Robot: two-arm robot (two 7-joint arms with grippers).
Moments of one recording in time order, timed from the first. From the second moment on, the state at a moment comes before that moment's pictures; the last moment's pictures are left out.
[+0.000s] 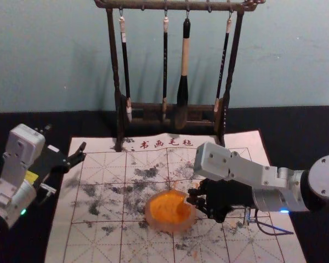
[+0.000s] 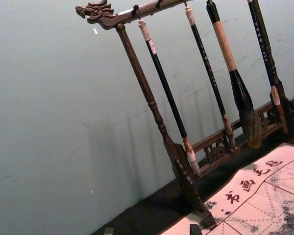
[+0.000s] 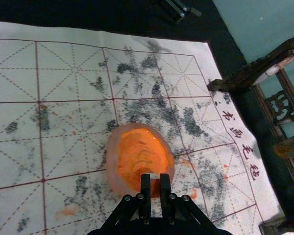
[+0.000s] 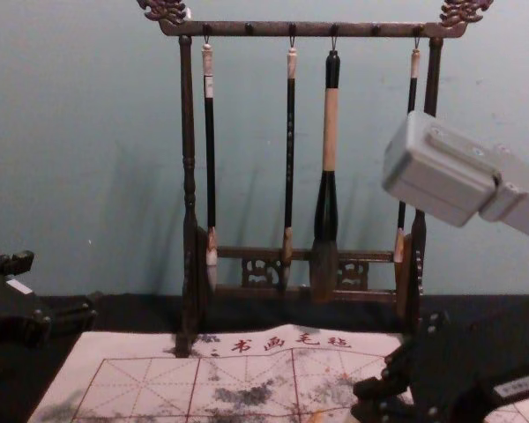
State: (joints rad) left arm -0.20 0.60 0.45 -1.41 -0.25 -0.12 0.03; right arm 0.44 0.62 -0.68 -1.69 -0.03 0.40 0.73
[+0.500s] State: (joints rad) left arm -0.20 0.60 0.45 -1.41 -0.25 -0.12 0.03; right arm 0.45 0.62 -0.72 -1.70 -0.03 0.38 0.75
